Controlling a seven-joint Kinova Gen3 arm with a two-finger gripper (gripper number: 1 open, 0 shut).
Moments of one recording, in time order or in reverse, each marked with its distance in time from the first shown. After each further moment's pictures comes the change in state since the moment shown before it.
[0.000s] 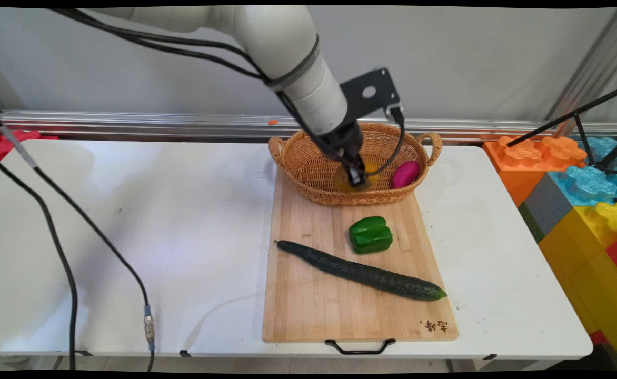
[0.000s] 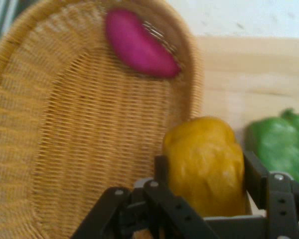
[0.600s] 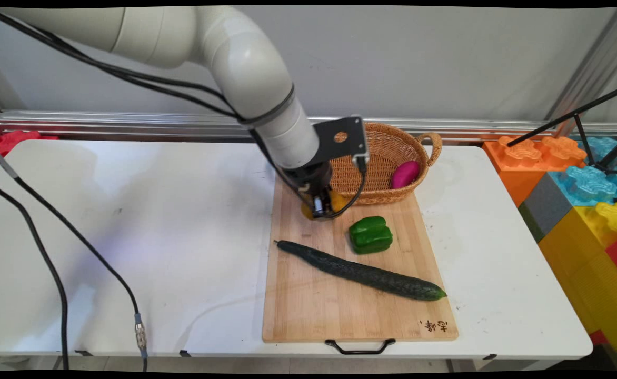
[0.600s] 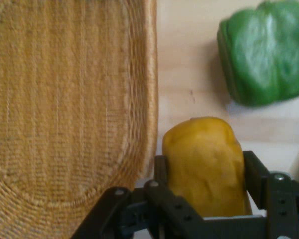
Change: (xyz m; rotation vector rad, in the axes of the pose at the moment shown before) arm -0.052 0.020 0.022 -0.033 -0.117 0.121
